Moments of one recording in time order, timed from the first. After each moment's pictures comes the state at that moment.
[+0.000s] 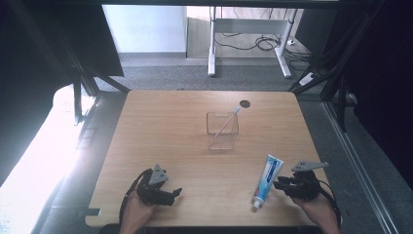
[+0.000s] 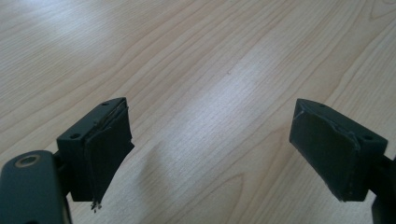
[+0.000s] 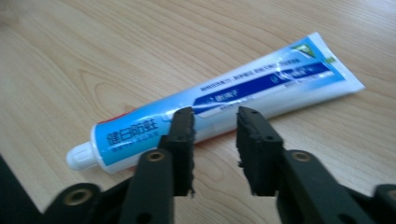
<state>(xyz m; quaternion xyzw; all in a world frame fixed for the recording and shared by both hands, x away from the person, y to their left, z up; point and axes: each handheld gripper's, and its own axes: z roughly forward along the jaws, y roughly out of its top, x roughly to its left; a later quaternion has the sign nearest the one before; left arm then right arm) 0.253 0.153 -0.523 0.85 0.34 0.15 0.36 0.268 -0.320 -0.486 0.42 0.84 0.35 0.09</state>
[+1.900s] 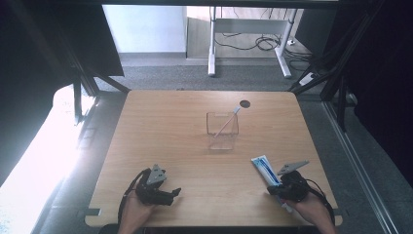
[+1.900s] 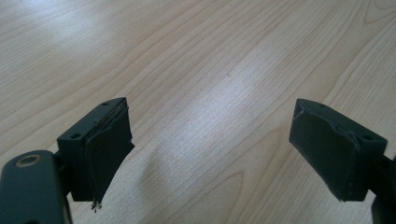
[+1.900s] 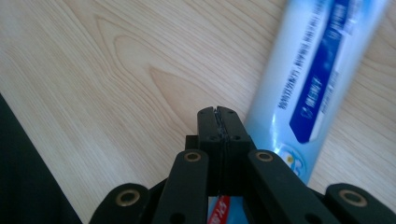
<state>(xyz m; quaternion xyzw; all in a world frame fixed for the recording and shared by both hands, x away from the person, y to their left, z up) 0.253 0.158 -0.521 0.85 0.35 0.15 0.37 0.274 -0.300 -0.499 0.38 0.88 0.27 0.03</state>
